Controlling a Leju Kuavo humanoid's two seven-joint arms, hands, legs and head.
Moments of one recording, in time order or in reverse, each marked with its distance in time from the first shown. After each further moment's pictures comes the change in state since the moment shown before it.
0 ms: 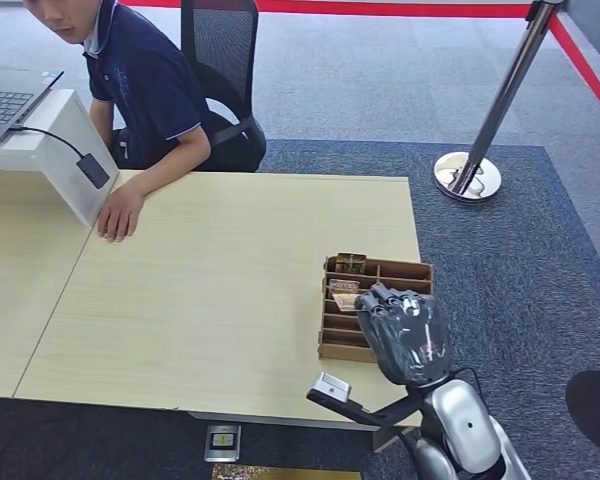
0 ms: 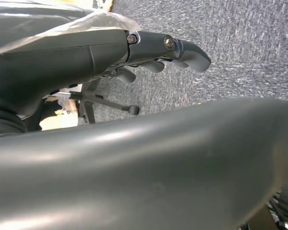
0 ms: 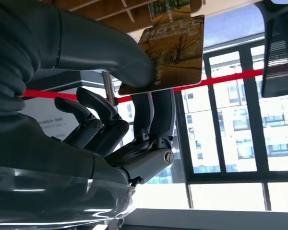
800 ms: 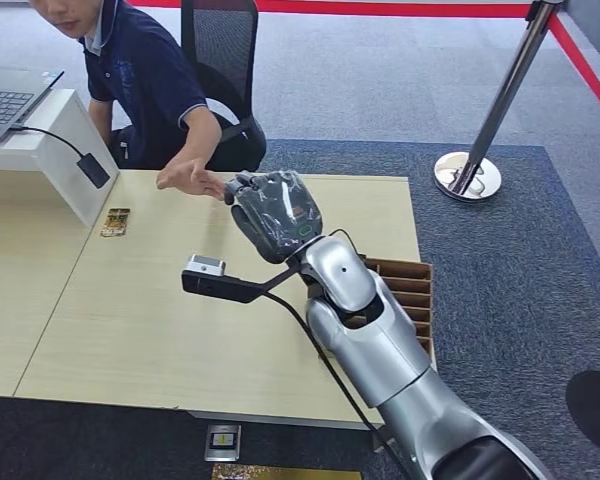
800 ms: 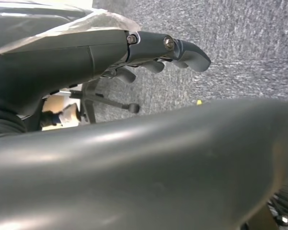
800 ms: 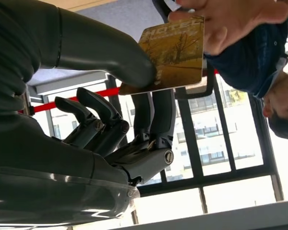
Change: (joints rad) left arm -0.013 -0.002 0.008 0.001 -0.022 -0.009 0.021; right arm -0.667 0.358 0.158 0.676 -0.148 0.061 -0.043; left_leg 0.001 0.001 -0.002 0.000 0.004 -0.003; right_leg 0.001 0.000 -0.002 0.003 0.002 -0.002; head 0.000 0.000
